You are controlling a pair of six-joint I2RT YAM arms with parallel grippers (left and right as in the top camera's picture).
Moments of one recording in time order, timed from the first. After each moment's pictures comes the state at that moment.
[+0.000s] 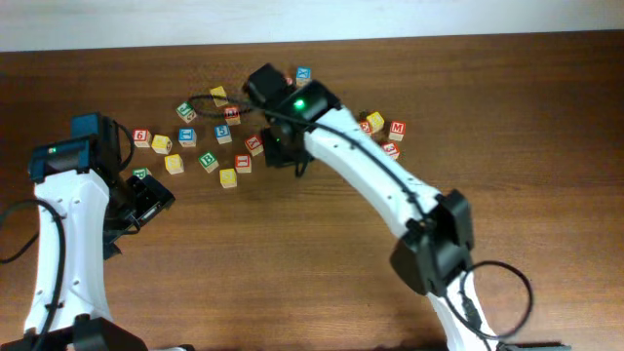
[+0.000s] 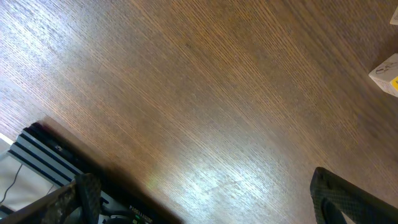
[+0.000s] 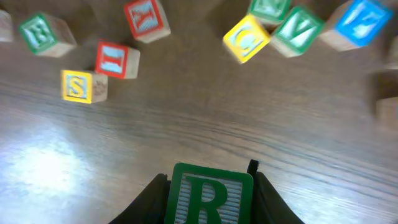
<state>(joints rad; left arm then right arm) 0.22 1.55 1.39 -1.43 -0.09 -0.58 0.70 2.27 2.21 -1.25 0.02 0.49</state>
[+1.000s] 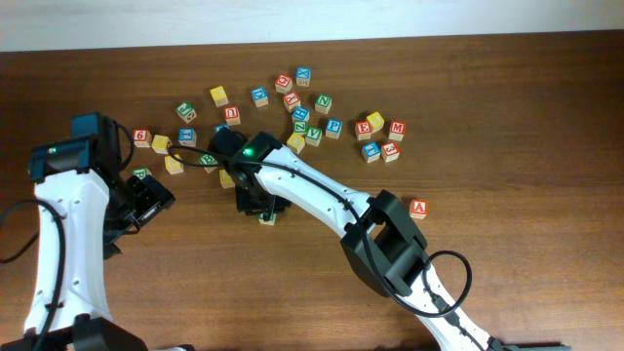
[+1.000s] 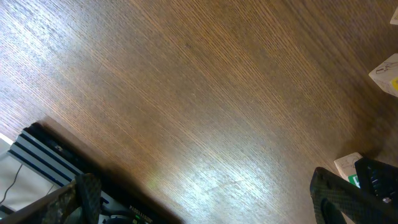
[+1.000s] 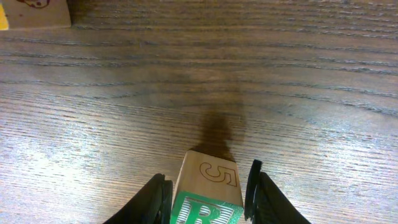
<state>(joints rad) 0.22 1.55 1.39 -1.43 -0.09 -0.58 0.84 2.45 2.15 -1.20 -0.05 0.76</state>
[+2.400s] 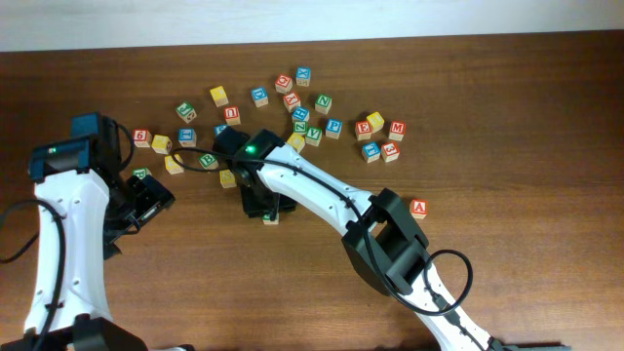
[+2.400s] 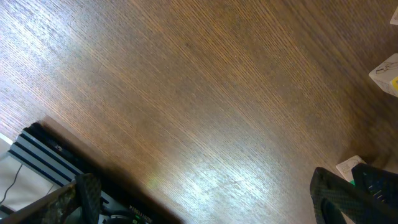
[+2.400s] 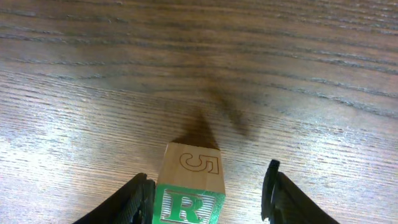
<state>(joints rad) 0.22 1.55 1.39 -1.43 -0.09 -0.58 0.83 2.45 2.15 -1.26 -0.05 0.68</state>
